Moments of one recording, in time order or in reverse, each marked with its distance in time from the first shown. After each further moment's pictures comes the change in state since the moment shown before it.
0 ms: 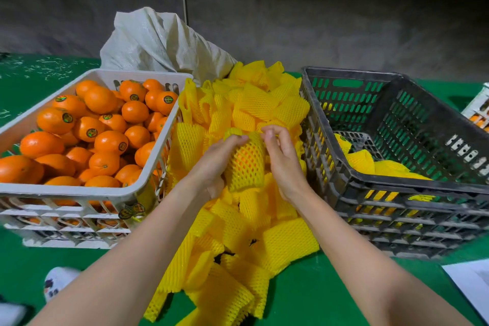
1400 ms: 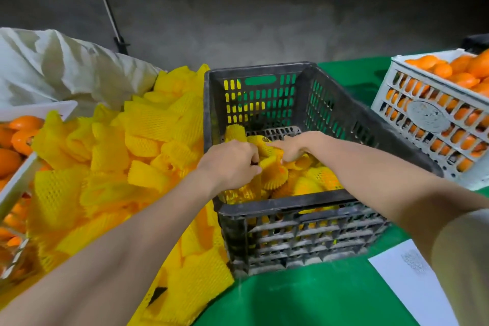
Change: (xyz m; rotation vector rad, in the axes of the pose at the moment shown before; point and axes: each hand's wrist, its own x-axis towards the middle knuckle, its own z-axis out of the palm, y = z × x) left_hand 0.079 -0.013 0.215 1.658 -0.312 0.532; right_hand 0.138 0.080 -0.290 -1.411 -0.758 0.695
